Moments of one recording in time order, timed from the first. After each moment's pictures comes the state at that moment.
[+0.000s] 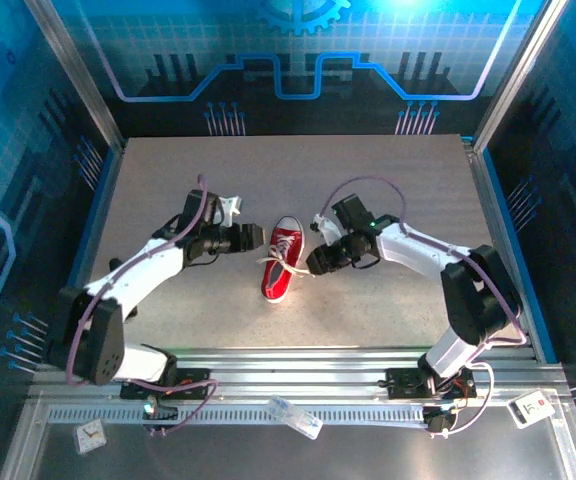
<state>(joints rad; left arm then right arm) -0.28 1.42 0.88 -0.29 0.48 -0.45 0.53 1.63 1.02 -0.53 -0.49 0.12</state>
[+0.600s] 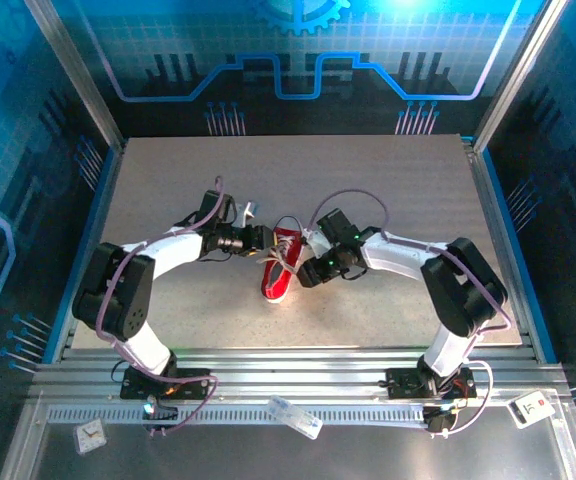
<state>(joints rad) -0.28 1.66 0.90 -0.12 0.68 -0.54 0.62 1.73 0.99 -0.40 -0.39 0.13</state>
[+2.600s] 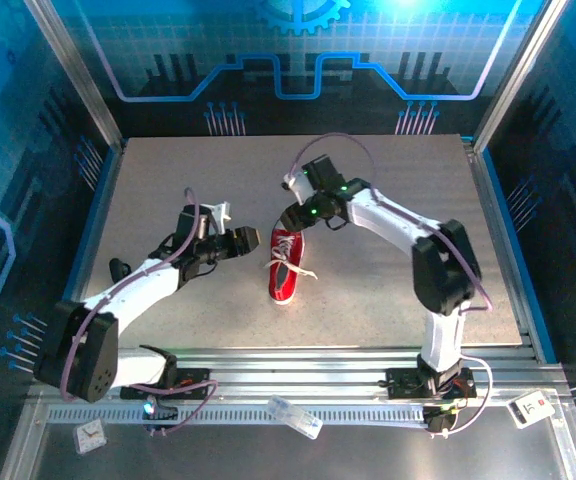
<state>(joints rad) -0.27 1.27 0.67 -0.05 0.35 -0.55 0.56 1.85 1.49 -0.54 -0.21 -0.07</state>
